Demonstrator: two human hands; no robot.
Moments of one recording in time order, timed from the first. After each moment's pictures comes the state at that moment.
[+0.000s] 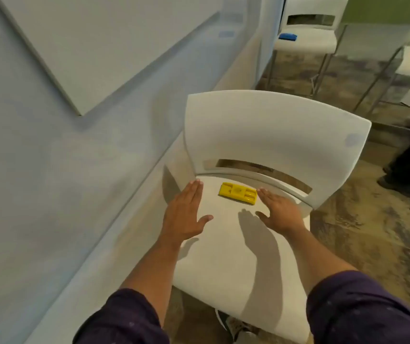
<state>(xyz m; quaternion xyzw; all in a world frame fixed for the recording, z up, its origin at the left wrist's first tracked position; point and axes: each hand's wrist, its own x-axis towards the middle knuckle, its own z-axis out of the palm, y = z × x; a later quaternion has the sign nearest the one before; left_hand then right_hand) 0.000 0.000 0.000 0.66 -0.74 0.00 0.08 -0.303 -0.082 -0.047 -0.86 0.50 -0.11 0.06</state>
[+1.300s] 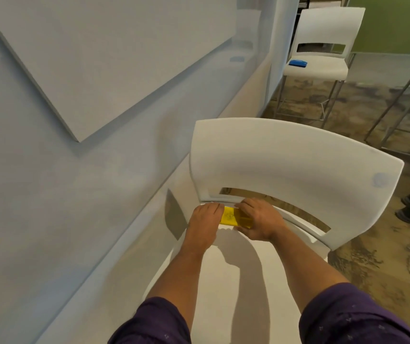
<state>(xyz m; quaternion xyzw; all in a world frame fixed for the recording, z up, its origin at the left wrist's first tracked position) -0.026 -0.105 -0.035 0.66 -0.75 0.00 0.09 -0.233 -0.175 -0.028 -0.92 0.35 -0.14 0.03</state>
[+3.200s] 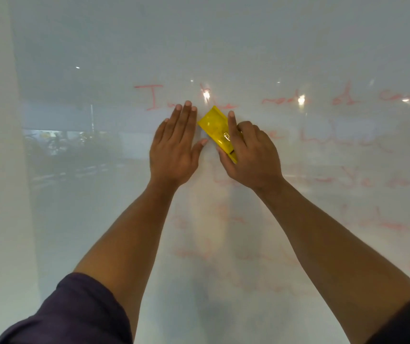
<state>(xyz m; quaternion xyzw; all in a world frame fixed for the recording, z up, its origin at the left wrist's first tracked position) 0.301 0.522 0.537 0.67 -0.19 0.72 0.06 0.254 0.315 0.548 -0.63 -0.20 -0.74 -0.11</state>
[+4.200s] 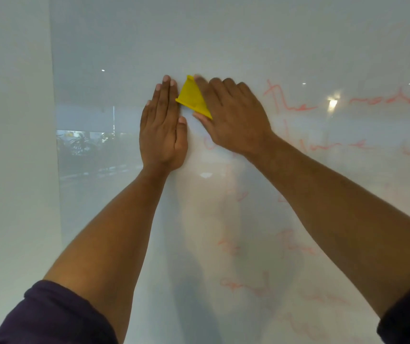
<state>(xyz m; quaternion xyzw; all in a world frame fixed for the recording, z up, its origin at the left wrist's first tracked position) 0.372 0.648 0.580 0.68 -0.16 0.69 0.18 0.336 0.467 0.641 -0.56 -0.21 -0.77 -0.23</state>
